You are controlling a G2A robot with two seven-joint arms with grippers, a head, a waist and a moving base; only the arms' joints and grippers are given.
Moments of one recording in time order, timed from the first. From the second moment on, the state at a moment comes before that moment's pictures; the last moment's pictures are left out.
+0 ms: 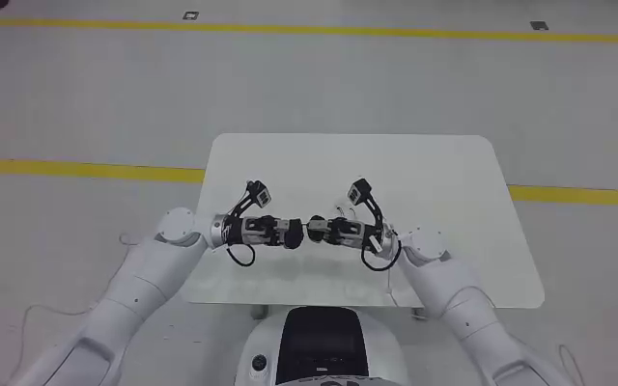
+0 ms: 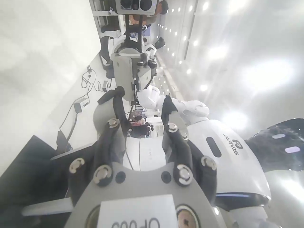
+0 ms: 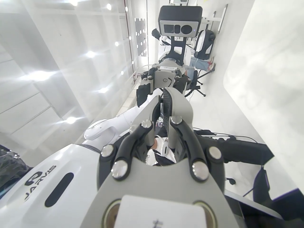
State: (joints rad) left arm 1.04 -1.03 -0.86 -1.16 -0.80 -0.33 -1.30; right arm -1.24 -1.30 1.07 -1.24 0.46 -0.30 1.06
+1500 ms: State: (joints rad) left arm 1.06 -1.03 -0.88 -1.16 -0.75 -0.32 -1.27; right arm -1.23 -1.28 1.02 -1.26 0.46 -0.28 1.06
